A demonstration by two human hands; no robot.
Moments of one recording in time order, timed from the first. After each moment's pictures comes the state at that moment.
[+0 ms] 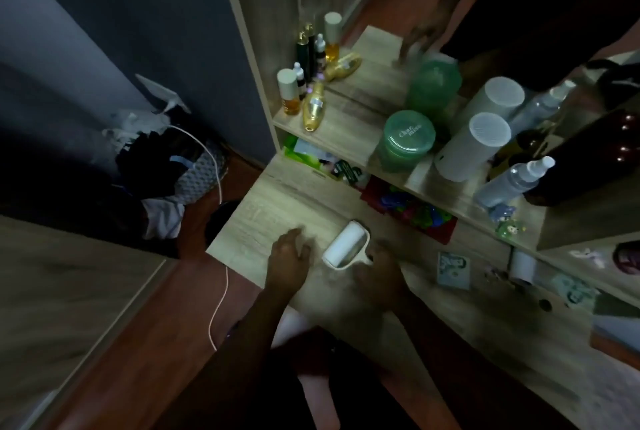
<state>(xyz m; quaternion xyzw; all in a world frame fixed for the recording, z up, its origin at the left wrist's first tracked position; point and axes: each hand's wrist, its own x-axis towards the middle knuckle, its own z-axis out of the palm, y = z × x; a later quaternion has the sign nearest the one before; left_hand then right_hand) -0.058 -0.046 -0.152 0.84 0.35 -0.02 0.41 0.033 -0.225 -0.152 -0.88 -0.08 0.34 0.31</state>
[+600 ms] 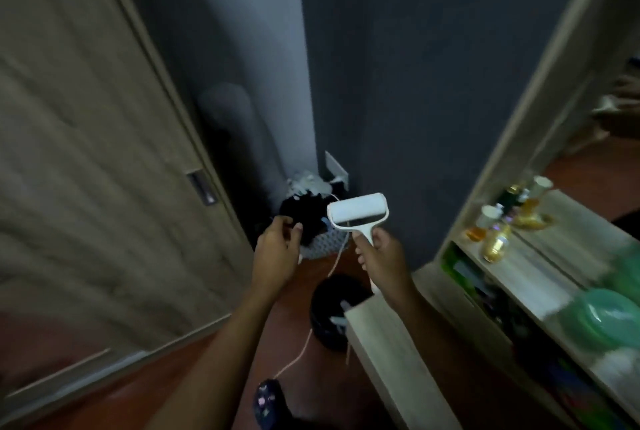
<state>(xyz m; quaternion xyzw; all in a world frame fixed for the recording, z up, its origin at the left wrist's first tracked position) -0.215 0.177 0.030 0.73 0.54 0.31 0.27 -0.048 0.070 0.026 -0.72 -0.32 0.32 0.52</state>
